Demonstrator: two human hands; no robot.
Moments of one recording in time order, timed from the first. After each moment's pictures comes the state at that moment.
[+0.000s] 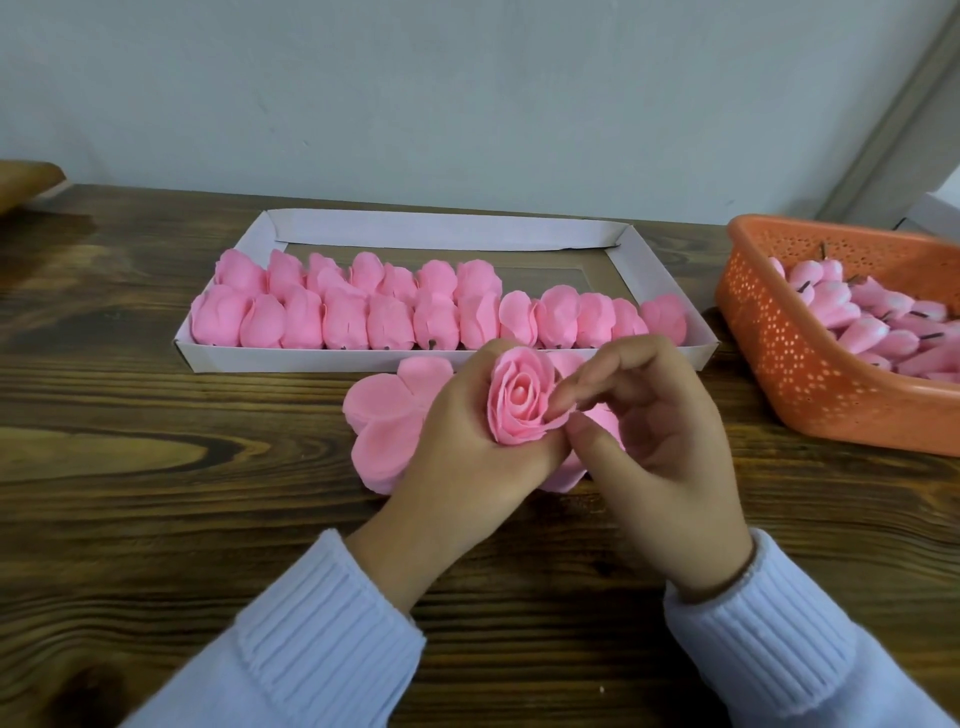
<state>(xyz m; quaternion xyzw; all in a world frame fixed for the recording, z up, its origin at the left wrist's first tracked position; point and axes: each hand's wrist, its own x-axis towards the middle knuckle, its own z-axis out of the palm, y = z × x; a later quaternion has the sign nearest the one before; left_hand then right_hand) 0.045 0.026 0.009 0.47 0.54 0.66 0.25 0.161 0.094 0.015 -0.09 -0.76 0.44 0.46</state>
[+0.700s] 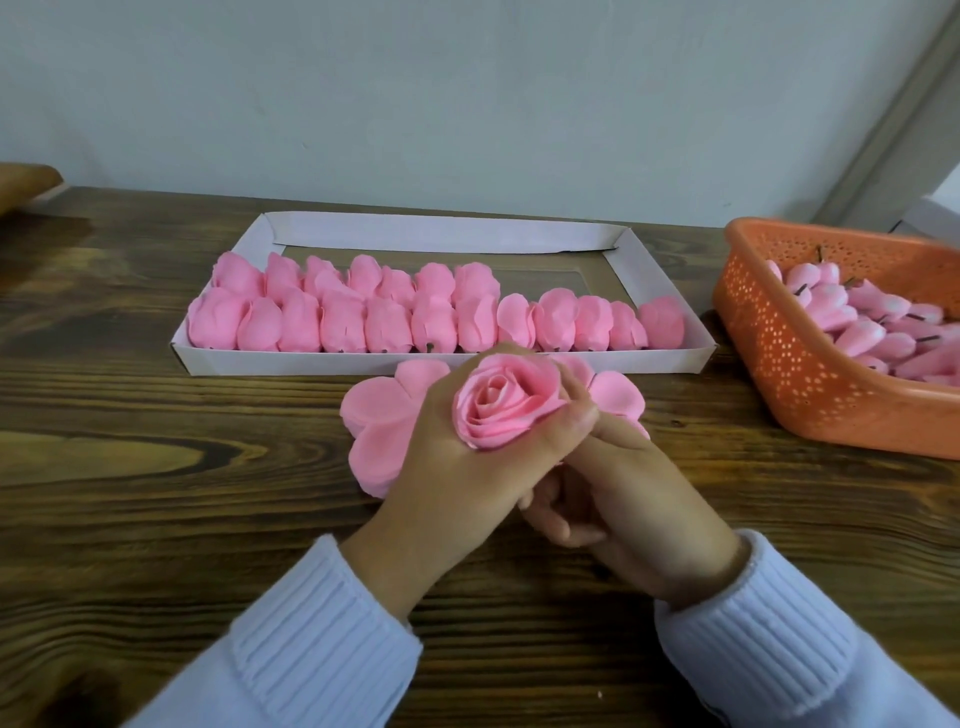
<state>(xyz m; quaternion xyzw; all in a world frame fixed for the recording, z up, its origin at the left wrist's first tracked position) 0.047 0.017 0.017 0.49 0.43 0.71 0.28 0.153 0.087 0.012 -0.18 -0.60 0.75 0.20</state>
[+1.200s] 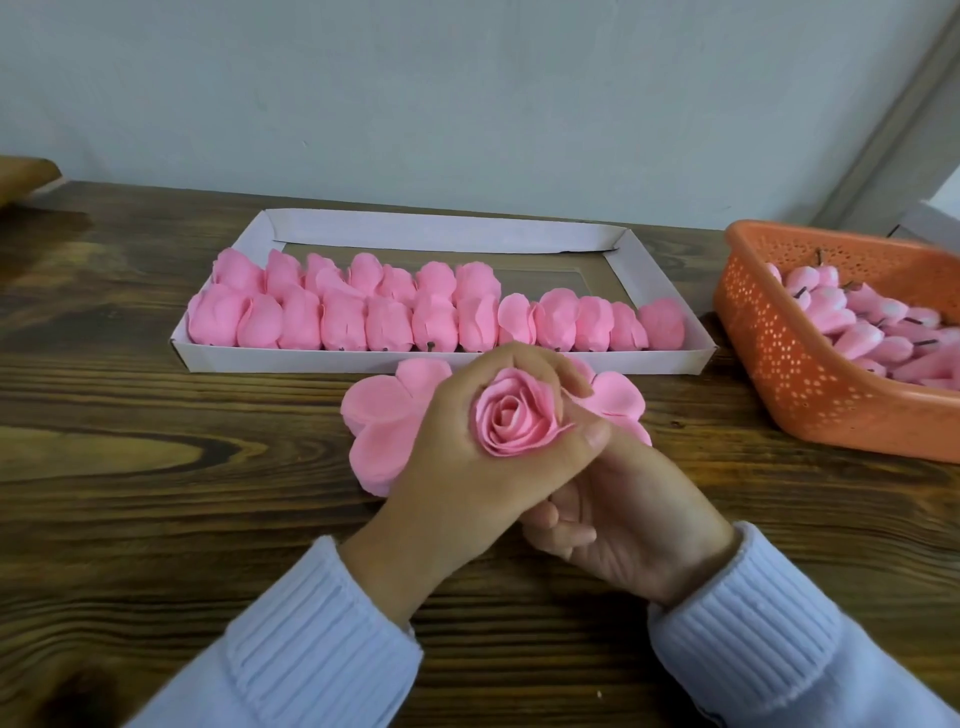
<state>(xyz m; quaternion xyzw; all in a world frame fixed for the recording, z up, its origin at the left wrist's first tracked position) 0.048 0.015 0.019 0.51 0.43 0.70 0.27 0.152 0.091 0.013 -0.14 -0.44 0.88 0.11</state>
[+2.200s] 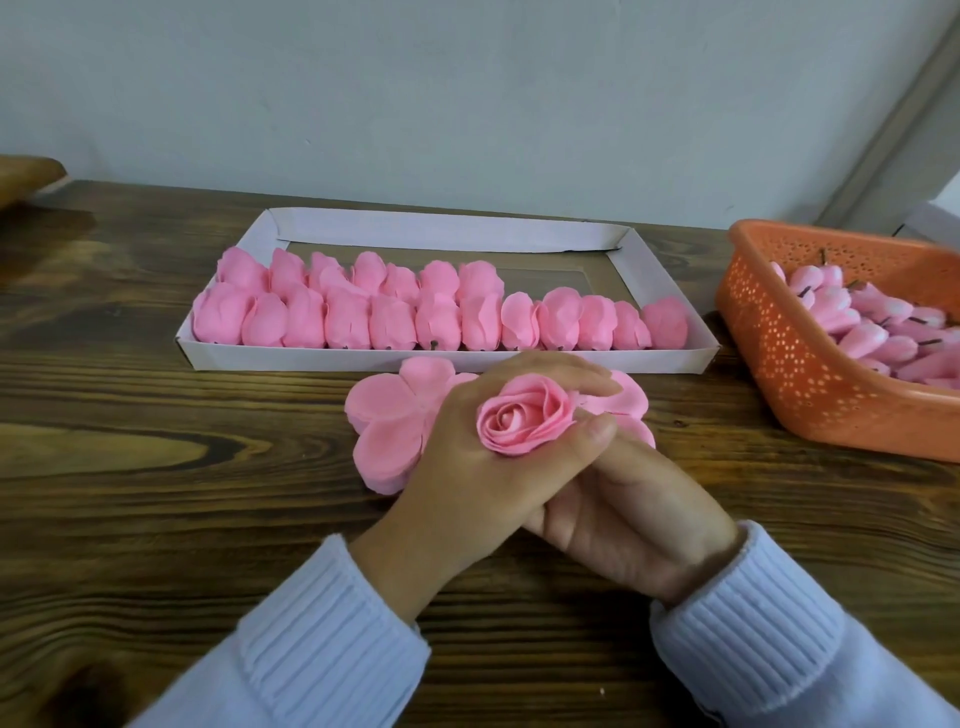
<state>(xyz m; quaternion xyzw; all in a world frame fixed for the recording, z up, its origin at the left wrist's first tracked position) 0.051 0.015 0.018 0.52 0.47 0.67 0.26 0.151 0.090 0.010 -0.09 -0.42 0.89 0.12</state>
